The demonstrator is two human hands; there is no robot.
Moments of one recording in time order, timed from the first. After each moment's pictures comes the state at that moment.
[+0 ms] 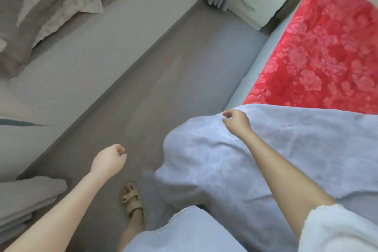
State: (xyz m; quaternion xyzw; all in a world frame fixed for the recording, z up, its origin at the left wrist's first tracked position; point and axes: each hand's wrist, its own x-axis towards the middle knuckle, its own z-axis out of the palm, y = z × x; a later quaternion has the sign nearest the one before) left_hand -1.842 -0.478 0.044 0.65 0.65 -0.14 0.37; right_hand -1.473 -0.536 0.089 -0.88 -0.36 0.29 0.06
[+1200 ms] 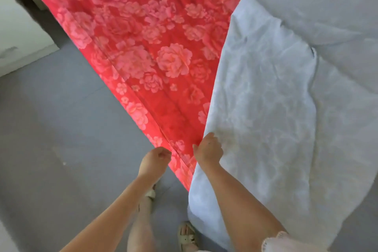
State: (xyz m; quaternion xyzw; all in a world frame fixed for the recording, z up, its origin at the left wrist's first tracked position) left_hand -1.135 -0.331 -0.026 0.82 0.15 -0.34 0.43; right_hand -1.128 -0.491 -0.066 -0.91 0.32 0.24 0.10
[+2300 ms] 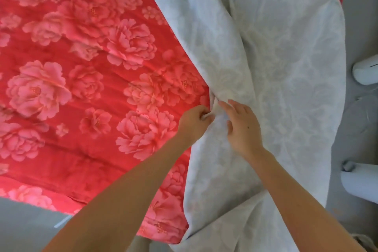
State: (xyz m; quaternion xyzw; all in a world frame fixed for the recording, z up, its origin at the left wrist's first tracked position) left_hand -1.066 -0.650 -0.097 0.80 -0.26 -0.39 0.38; right_hand -1.186 -0.745 -0.086 -0.95 0.27 -0.06 0.13
